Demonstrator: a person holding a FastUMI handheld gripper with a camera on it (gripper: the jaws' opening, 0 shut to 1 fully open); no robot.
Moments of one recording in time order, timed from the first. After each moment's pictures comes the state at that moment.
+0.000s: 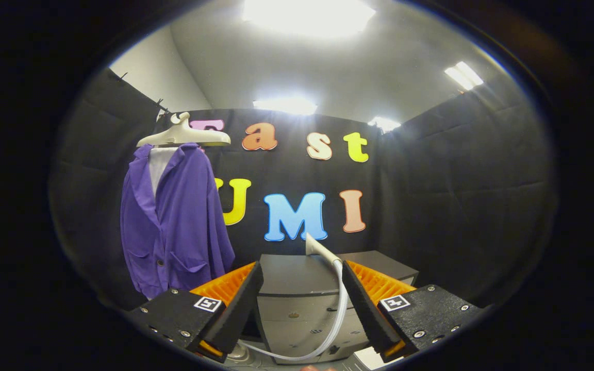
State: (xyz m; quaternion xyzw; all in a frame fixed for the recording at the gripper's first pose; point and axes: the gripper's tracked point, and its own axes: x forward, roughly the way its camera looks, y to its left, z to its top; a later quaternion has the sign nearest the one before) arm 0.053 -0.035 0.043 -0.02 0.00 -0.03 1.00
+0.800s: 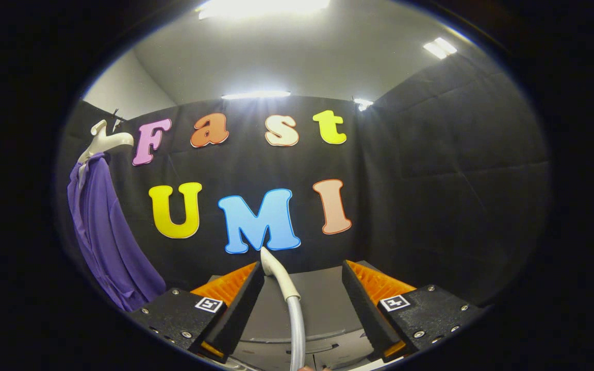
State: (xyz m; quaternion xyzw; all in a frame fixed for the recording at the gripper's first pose) arm 0.277 -0.175 0.035 0.04 0.03 -0.03 1.00
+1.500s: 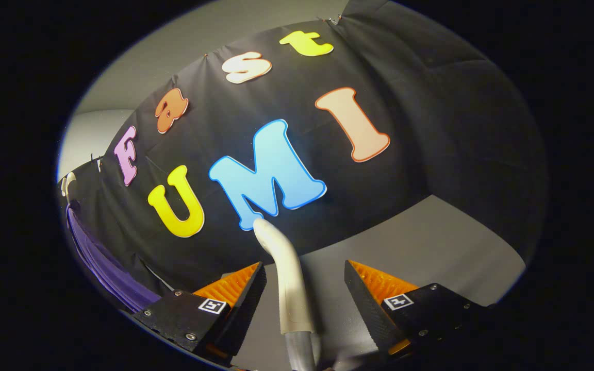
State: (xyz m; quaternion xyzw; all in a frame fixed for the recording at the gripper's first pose) arm 0.446 -0.160 -0.098 0.24 0.24 0.10 0.94
